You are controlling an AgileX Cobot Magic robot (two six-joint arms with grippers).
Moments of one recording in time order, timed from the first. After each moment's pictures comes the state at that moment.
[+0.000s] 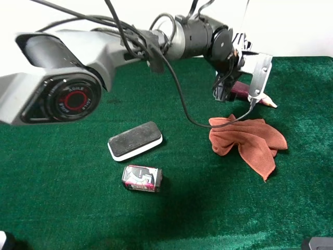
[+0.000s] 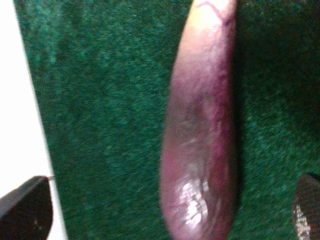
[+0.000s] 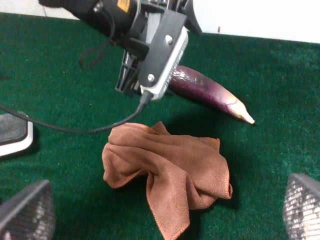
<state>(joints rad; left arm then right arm) -0.86 2.59 -2.24 -0.01 0.41 1.19 -0.06 -0.01 -0.53 0.33 1.11 -0.24</state>
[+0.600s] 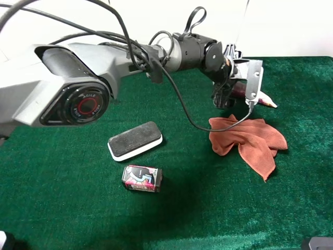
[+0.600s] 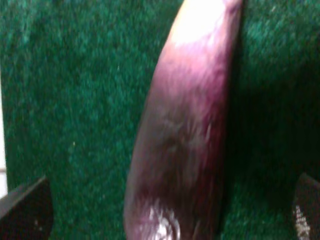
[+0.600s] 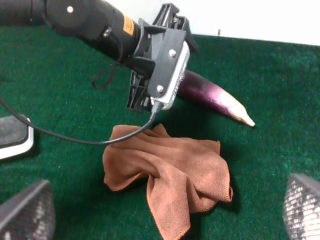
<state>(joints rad) -0.82 2.67 -2.25 -0.15 0.32 1.19 -0.06 -0.01 -0.53 0.33 1.10 -0.24</state>
